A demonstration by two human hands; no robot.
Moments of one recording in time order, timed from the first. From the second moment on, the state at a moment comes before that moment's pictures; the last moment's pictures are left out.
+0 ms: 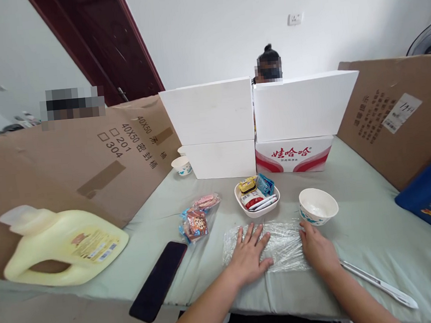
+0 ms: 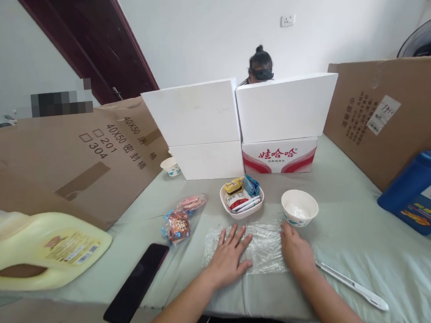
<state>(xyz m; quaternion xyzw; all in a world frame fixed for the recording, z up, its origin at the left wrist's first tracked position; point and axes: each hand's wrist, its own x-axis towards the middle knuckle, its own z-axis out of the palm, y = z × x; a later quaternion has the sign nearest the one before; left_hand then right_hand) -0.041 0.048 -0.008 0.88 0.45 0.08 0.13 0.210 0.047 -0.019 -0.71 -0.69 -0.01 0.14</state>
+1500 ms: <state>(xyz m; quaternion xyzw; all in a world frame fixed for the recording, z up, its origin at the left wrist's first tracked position) -0.128 -0.008 0.015 0.87 0.38 0.25 0.17 0.245 -0.058 0.000 -0.45 -0.86 0.12 0.21</state>
